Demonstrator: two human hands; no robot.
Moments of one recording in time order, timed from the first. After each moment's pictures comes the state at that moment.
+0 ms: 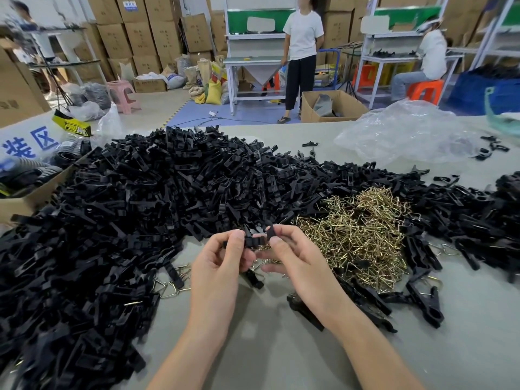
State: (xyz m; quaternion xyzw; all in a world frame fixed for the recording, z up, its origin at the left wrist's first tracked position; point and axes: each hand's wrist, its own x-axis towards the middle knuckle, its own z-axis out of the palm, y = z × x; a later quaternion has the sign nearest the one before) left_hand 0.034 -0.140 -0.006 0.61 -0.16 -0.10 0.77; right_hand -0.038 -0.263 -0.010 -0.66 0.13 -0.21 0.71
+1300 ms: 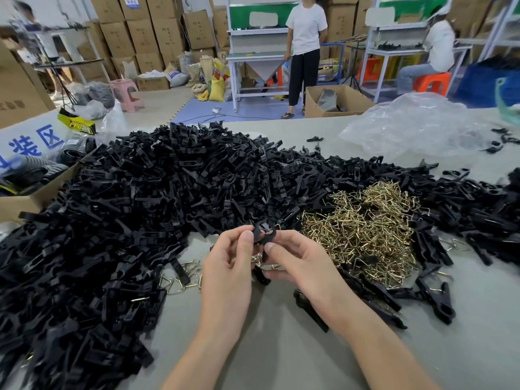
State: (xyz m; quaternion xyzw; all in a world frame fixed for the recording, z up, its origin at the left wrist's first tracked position) left_hand 0.027 -0.140 -0.006 0.67 -0.20 -0.05 0.71; right_hand -0.037 -0.257 -0.013 -0.62 0.15 -0.17 0.75
